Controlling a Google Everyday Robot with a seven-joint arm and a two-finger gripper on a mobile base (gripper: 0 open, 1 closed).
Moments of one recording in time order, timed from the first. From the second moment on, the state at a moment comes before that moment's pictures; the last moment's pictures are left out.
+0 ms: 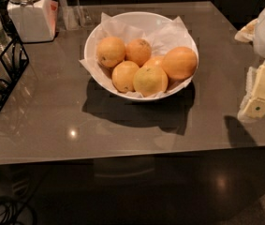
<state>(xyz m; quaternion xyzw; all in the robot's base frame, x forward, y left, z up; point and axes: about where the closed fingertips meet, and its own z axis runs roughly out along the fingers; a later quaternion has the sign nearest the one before) 0.438 -0.217 0.977 -0.60 0.78 -0.04 0.16</state>
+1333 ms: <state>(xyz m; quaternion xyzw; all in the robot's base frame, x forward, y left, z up) 0.511 -0.105 0.994 -0.67 0.69 0.12 0.24</state>
